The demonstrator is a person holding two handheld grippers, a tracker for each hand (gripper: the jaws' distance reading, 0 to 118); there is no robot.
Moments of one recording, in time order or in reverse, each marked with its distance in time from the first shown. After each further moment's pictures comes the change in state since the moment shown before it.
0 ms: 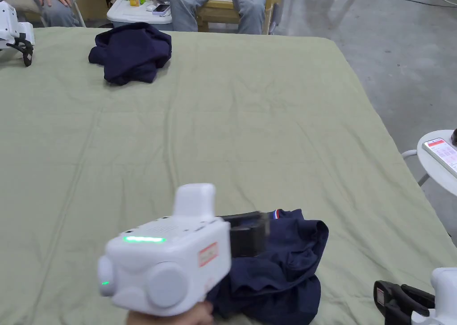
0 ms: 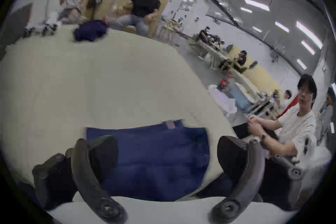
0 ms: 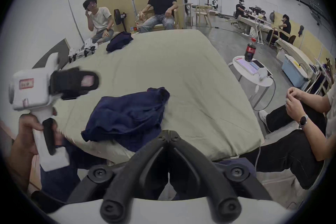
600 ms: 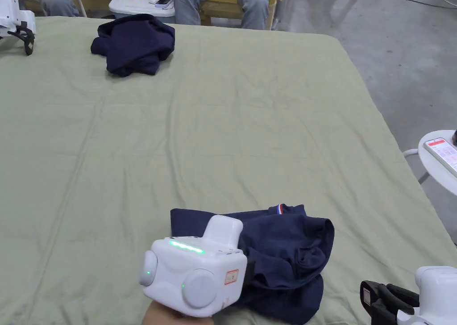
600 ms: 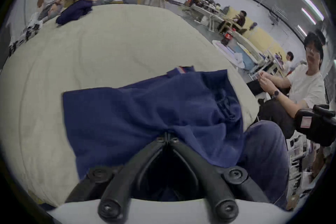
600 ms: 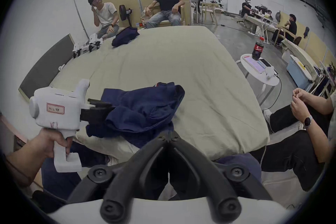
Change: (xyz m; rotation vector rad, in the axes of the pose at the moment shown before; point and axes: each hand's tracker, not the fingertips) left arm 0.011 -0.056 -0.078 -0.291 -0.061 -0.163; right arm -0.010 -0.004 -0.001 -0.029 0.026 0.016
